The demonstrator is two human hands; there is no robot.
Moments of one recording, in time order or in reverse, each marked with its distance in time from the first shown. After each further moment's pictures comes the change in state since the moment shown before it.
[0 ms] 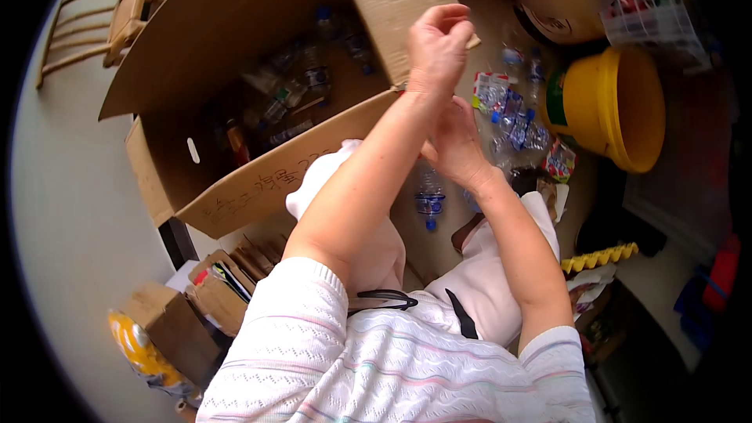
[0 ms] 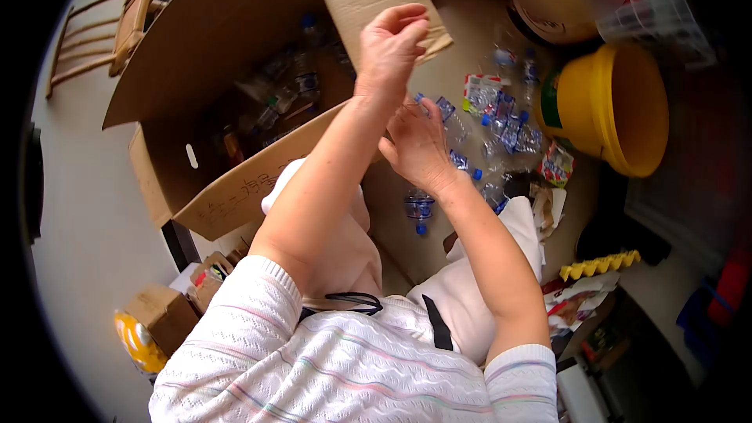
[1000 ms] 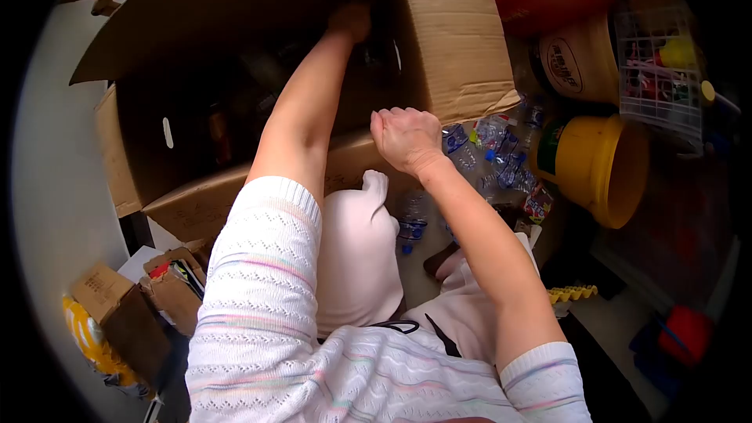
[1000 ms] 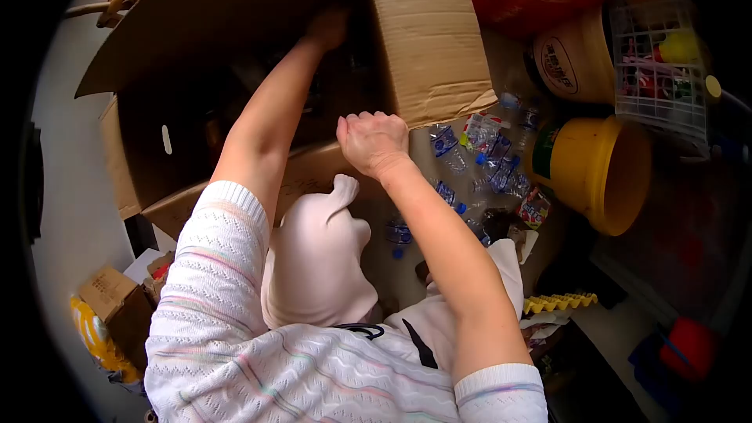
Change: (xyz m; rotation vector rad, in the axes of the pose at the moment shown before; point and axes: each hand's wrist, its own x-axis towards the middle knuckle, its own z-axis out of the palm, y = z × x) left_hand 0.197 -0.107 -0.226 1.620 -0.171 0.109; right_hand 0.089 -0.011 0.098 -0.329 -0.078 -0.030
